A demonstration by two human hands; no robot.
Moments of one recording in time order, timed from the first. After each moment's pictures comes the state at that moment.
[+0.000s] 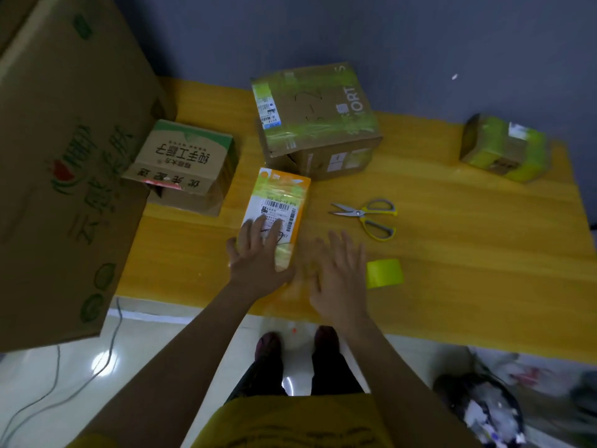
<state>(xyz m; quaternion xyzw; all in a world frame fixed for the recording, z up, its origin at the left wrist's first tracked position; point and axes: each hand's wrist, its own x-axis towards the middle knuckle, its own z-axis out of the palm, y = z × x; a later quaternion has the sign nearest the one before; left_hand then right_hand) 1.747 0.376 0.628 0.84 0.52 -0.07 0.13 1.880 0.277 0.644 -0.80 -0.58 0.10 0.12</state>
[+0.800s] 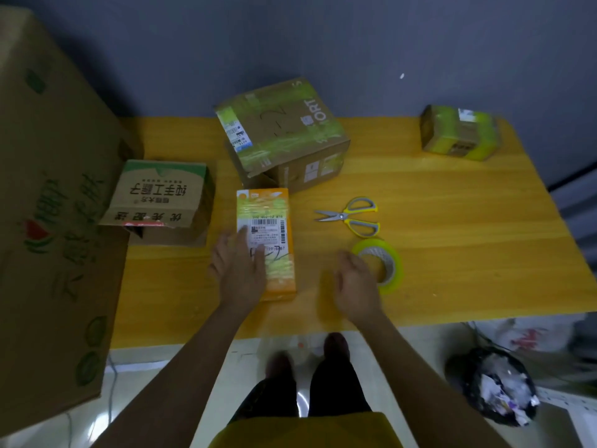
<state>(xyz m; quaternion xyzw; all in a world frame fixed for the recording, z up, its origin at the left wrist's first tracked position) 1.740 0.393 0.636 0.75 0.58 0.14 0.29 1.902 0.265 0.619 -0.85 -0.48 0.15 0.15</state>
